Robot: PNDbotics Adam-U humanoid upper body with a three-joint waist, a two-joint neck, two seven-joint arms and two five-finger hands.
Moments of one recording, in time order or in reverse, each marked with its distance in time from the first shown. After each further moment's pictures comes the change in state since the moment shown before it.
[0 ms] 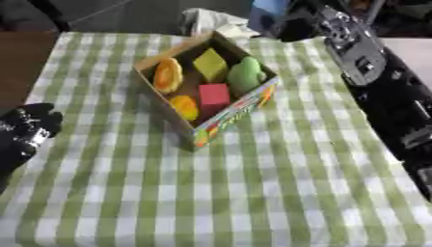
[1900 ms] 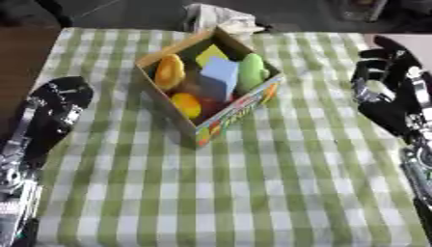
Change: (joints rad) left arm -0.013 -0.048 -0.019 -0.043 -0.001 -0.099 0.126; right arm 0.765 0.034 -0.181 -0.709 -0.287 -0.014 -0.387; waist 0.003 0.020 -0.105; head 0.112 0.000
